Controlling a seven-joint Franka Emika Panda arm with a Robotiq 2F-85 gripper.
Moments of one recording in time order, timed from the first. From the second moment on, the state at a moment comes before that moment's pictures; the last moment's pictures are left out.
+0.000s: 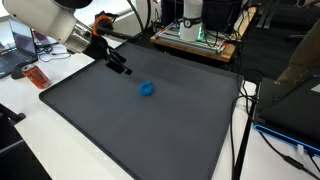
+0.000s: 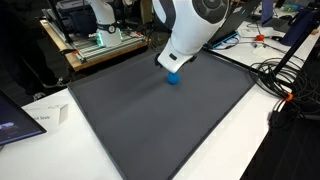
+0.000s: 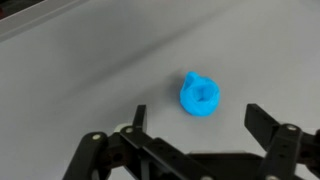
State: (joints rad) arm -0.10 0.83 -0.04 -1.20 0.28 1.44 0.38
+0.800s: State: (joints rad) arm -0.12 0.77 -0.08 -1.34 0.36 1.49 0.47
